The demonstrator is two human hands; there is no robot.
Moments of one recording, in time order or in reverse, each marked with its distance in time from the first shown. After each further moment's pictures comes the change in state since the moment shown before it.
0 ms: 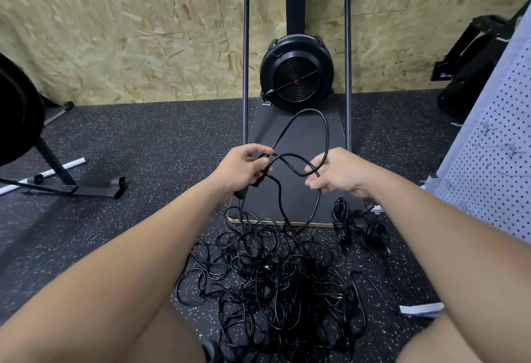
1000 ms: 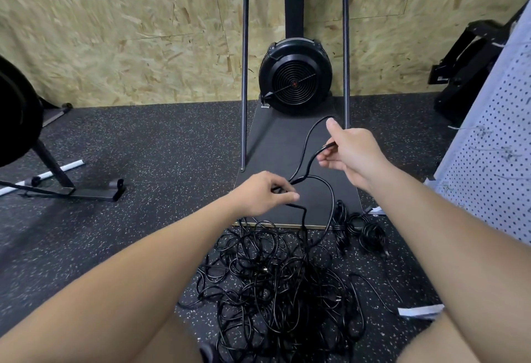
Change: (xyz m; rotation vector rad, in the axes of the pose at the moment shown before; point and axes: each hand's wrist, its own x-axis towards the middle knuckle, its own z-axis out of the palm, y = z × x) left_hand -0.017 -0.016 0.035 0.553 -0.260 0.184; right_hand -0.018 -0.042 -0.012 0.632 0.373 -0.042
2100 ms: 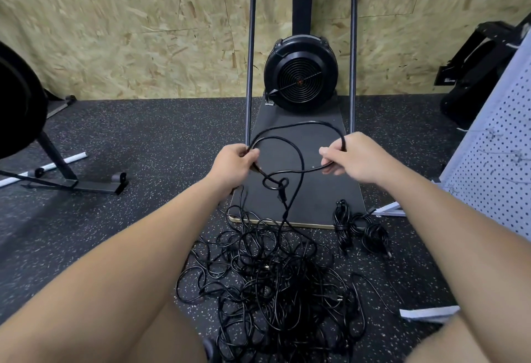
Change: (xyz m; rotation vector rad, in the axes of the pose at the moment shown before) left_hand 0.011 -0.038 -0.050 -0.339 0.461 -0.307; right_hand 0.000 0.001 -0.018 -0.822 -0.257 -0.246
